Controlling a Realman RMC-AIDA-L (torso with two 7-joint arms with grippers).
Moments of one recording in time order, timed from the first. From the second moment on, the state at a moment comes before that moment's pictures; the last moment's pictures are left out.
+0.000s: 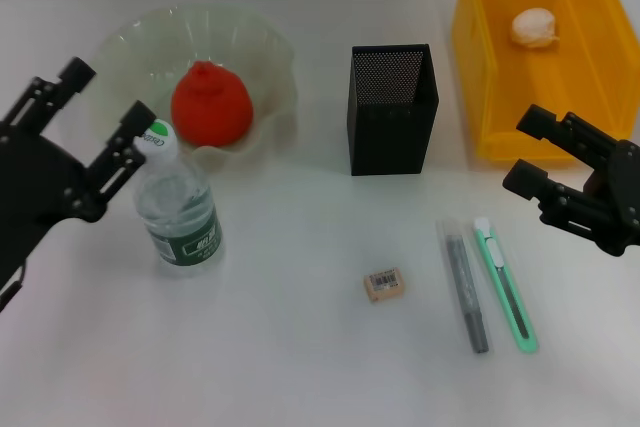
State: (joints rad) left arm -0.30 -2.07 0.42 0.09 1.54 1.85 -0.42; right arm 0.34 2.08 -0.51 -0.37 -1.74 -1.91 1.10
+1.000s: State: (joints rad) left arm -0.28 -1.94 0.89 0.53 1.77 1.94 -0.95; right arm 0.58 2.06 -0.89 -1.70 -2.44 -2.06 2.40
